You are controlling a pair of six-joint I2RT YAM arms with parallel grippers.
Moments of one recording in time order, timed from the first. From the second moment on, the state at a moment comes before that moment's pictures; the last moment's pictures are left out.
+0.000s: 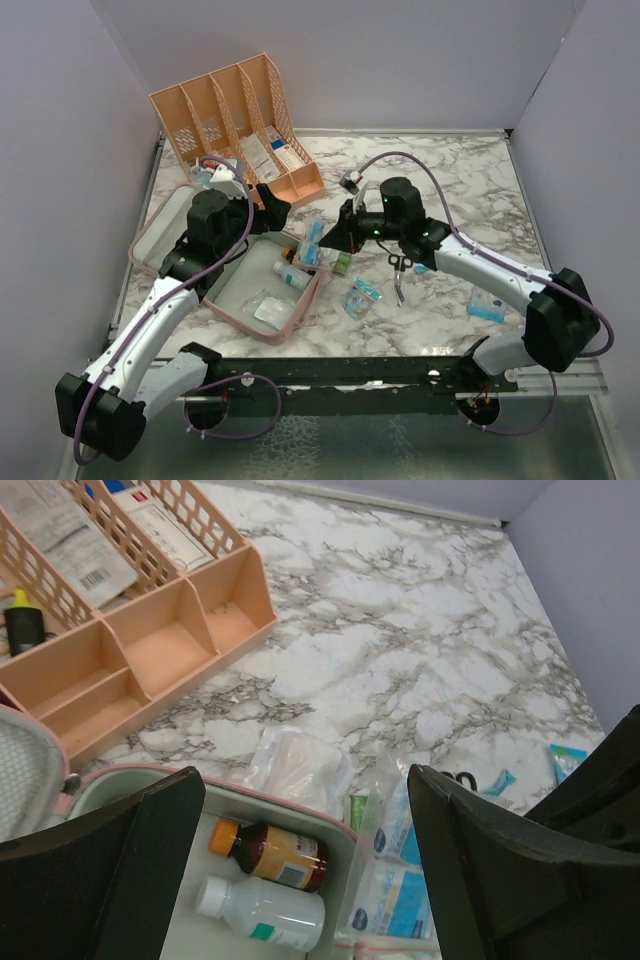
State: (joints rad) left arm -0.40 0.98 0.83 -0.13 0.07 -0.47; right arm 0.68 1.40 0.97 0.07 -0.53 0.29
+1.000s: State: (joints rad) left arm -0.40 0.64 1.00 -0.12 -0.46 -0.15; right arm 0.97 2.01 1.66 -0.61 -0.86 -0.32
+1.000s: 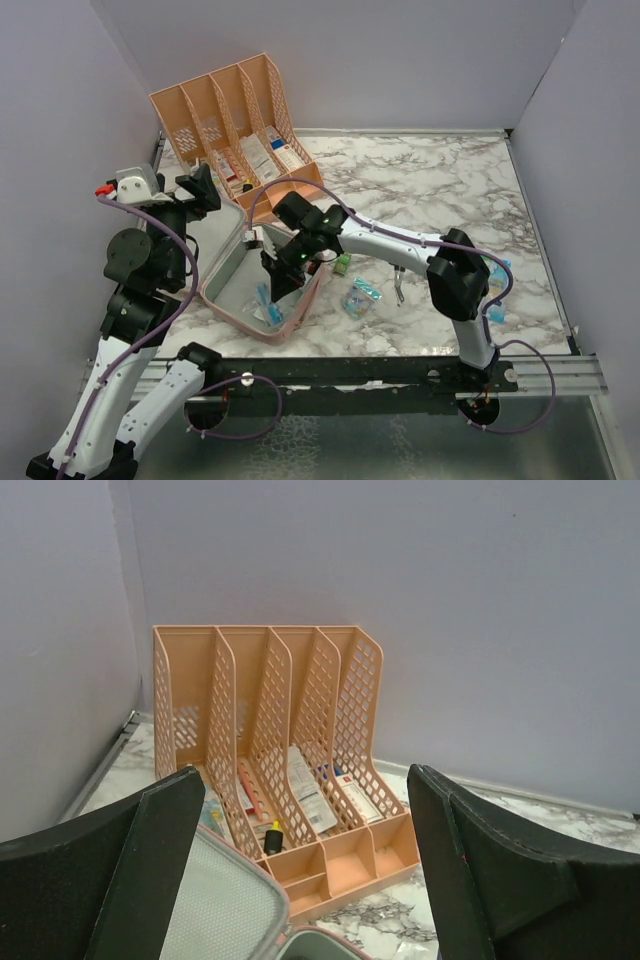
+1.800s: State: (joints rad) left arm -0.40 0.65 1.00 -0.16 -0.46 -0.15; right arm 1.04 2.16 1.79 -0.67 -0.58 -0.29
